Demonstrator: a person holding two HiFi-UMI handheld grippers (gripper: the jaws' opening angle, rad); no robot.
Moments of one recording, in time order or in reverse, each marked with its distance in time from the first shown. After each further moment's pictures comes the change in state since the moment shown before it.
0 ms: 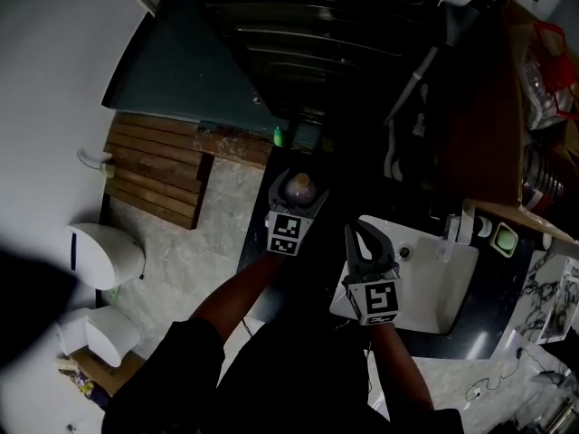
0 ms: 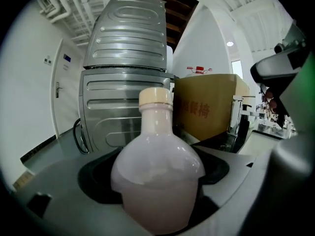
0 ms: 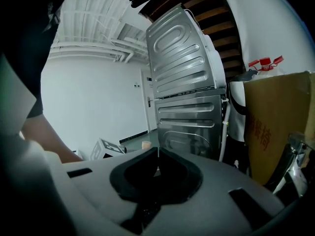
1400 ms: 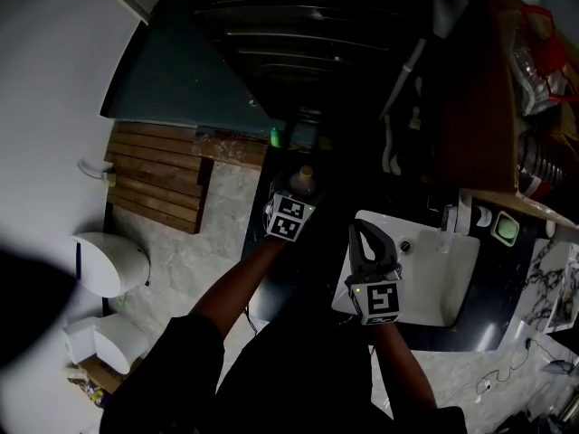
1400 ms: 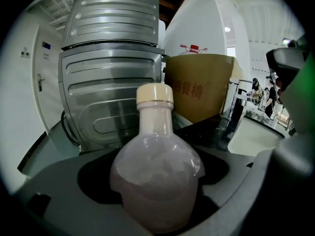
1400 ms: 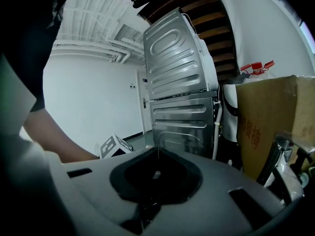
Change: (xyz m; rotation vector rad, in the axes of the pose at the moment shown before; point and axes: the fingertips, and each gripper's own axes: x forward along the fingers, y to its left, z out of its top) left arm 0.027 -0.009 -0.039 0.052 0.235 -0.118; right arm -0.017 -0.010 -0.004 0.004 -0.020 -0.064
